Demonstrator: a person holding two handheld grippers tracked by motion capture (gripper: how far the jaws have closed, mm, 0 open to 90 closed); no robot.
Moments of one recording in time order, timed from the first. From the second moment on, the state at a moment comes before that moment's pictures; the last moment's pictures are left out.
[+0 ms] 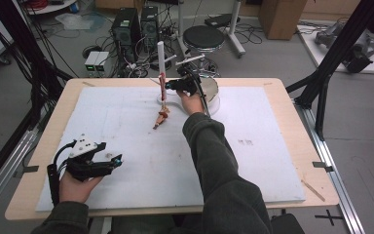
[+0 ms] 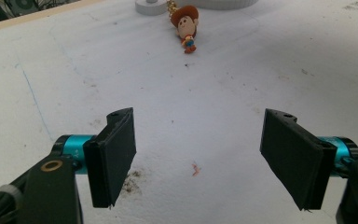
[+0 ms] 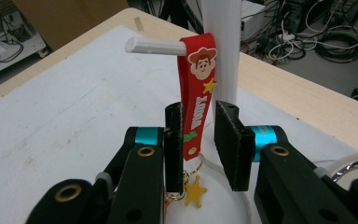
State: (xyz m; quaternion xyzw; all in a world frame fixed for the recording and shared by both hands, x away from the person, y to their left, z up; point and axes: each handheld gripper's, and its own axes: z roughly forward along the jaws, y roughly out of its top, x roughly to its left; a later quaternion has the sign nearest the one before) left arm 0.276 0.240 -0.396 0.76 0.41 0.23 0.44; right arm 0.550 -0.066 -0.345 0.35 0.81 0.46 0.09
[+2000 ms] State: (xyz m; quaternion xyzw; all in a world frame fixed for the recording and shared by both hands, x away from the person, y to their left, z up) left arm 0.275 0.235 -0.399 0.77 0.41 0.24 0.43; right arm 0.482 -0.179 -0.348 0.34 0.79 0.50 0.07
